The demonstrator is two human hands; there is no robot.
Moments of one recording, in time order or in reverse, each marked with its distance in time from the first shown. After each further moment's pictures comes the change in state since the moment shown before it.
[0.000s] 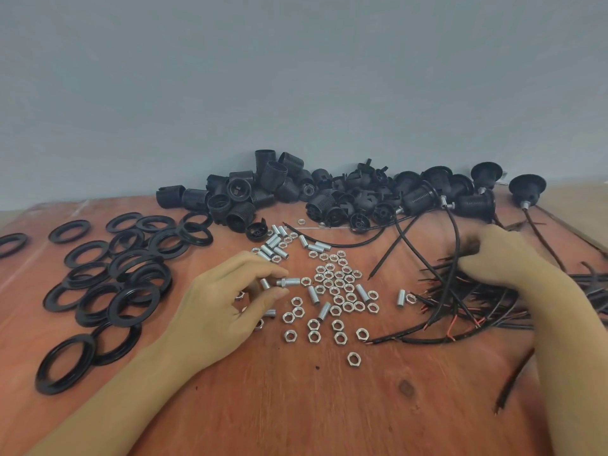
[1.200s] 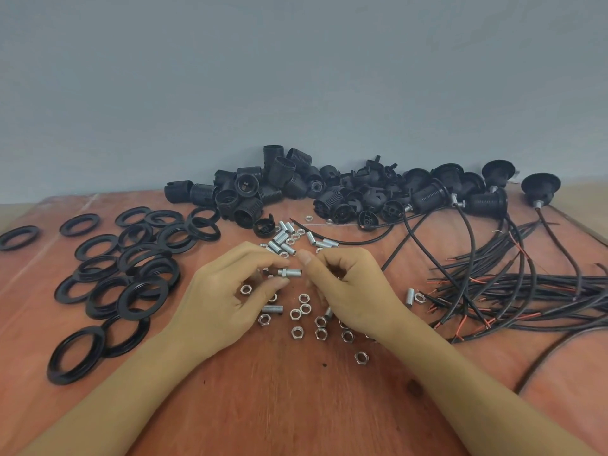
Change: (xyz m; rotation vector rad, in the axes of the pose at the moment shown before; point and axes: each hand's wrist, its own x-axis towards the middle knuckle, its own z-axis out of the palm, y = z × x) left_hand 0.001 -0.009 -0.003 0.025 0.041 0.038; right_hand -0.090 -0.137 0.073 0.957 -0.143 -0.710
